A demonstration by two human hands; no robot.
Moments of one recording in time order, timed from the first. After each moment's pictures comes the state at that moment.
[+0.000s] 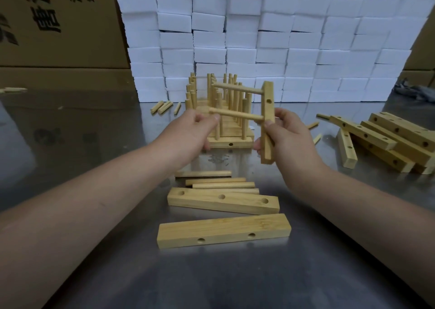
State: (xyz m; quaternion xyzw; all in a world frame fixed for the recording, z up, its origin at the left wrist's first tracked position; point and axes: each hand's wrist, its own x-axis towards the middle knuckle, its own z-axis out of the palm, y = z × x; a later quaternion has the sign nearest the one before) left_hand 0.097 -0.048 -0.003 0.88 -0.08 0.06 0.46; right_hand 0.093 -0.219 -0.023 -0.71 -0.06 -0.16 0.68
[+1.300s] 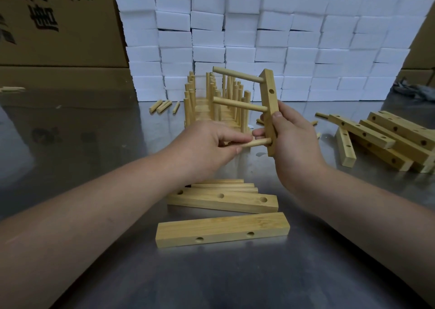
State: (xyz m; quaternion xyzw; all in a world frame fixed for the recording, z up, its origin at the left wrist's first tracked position) left_hand 0.081 -0.066 -0.009 0.86 -0.28 0.11 0.40; right_hand 0.089 -0.213 -0.018 -0.66 -0.04 -0.20 0.72
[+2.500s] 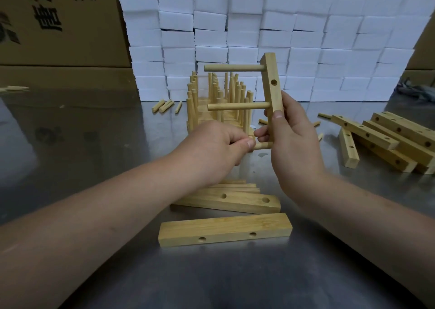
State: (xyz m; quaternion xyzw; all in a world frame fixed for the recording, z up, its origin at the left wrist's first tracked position) left_hand 0.070 -0.075 -0.005 0.89 -0.23 0.12 0.37; right_hand 0.078 -0.207 -0.020 -0.71 -0.13 -0.27 0.63
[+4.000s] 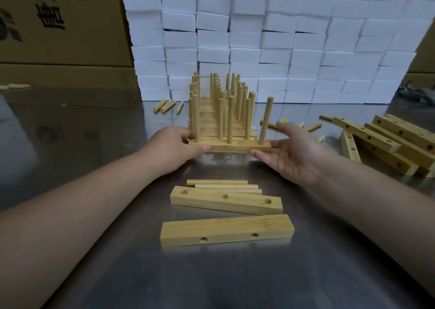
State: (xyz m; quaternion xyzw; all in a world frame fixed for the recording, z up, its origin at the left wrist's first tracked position) left_hand 0.126 -0.013 -0.033 0.93 -0.06 0.06 0.36; right_hand 0.113 -0.235 -0.019 -0.50 0.13 0.12 0.85
